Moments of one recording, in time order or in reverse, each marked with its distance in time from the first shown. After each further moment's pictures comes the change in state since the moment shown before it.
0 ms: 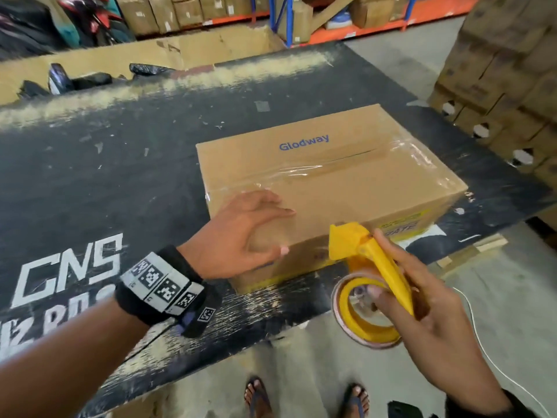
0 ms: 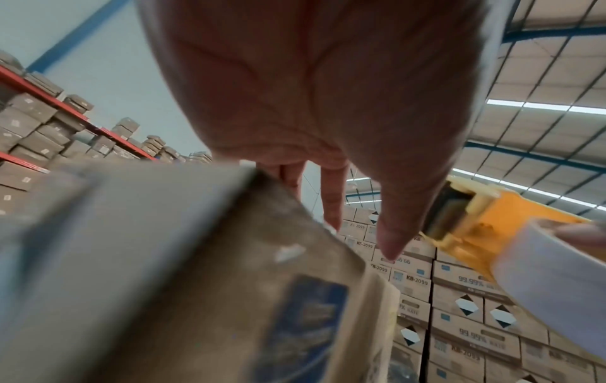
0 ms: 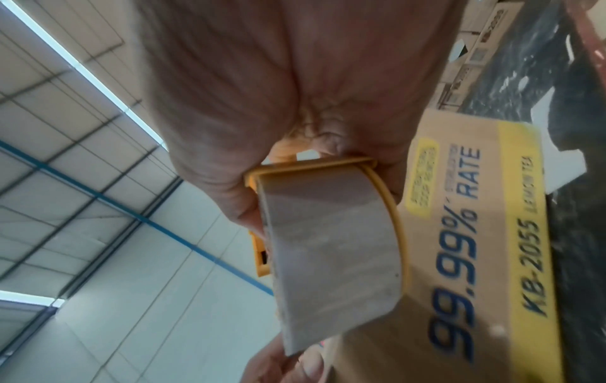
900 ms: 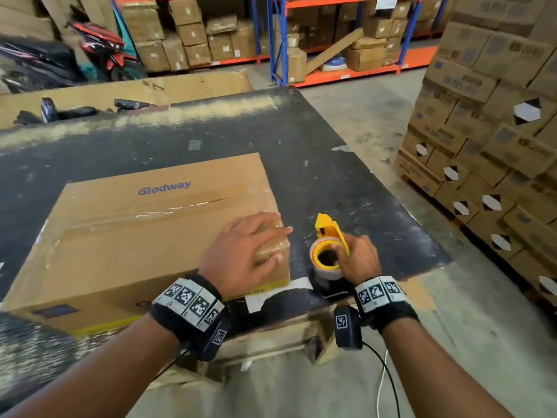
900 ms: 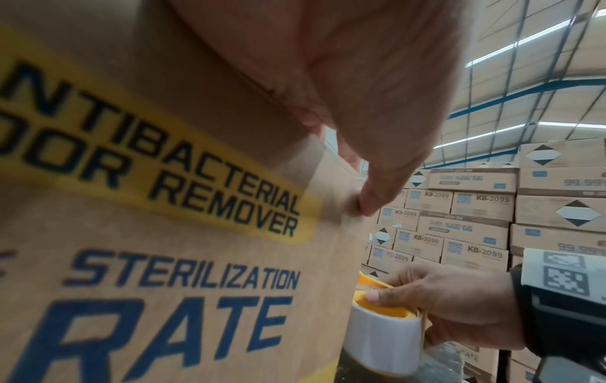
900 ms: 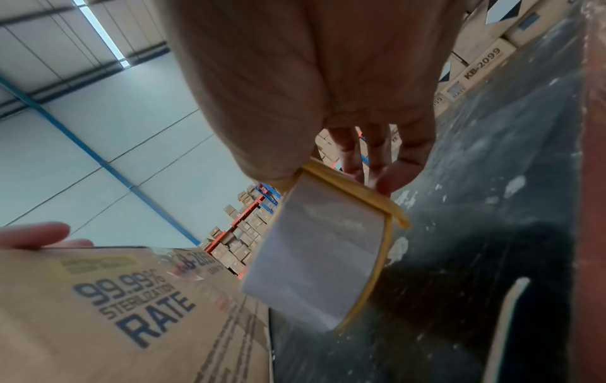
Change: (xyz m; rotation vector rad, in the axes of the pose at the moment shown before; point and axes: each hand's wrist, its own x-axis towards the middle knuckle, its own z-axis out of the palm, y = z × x) left_hand 0.244 0.184 0.151 0.214 0.169 -0.152; right_hand 0.257 0.215 -0.253 -0.647 -0.056 0.085
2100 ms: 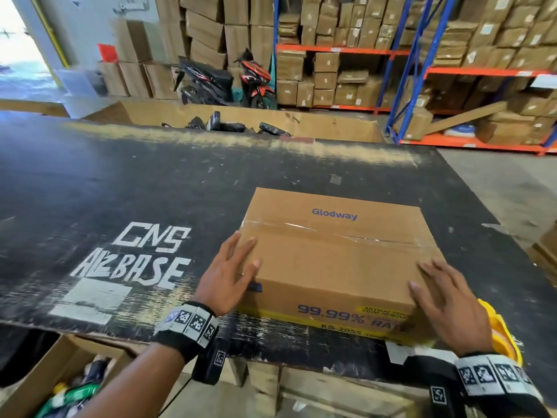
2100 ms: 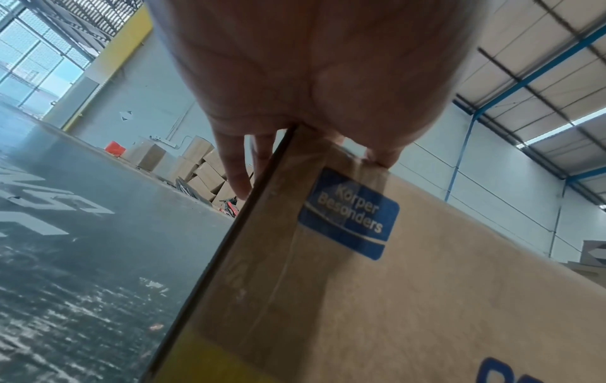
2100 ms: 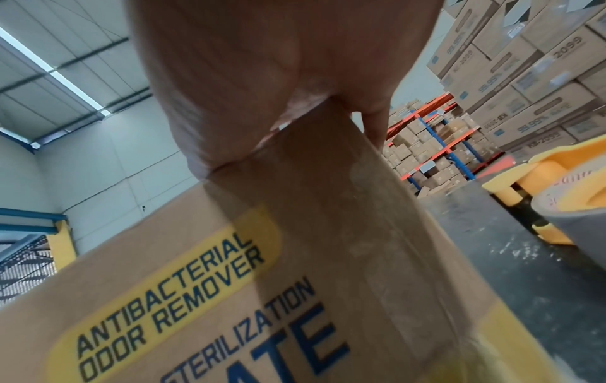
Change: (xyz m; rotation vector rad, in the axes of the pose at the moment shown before) left_hand -0.246 -0.192 -0.108 -0.189 0.232 -0.730; right_hand -0.060 -0.181 0.033 -0.148 0.054 -0.315
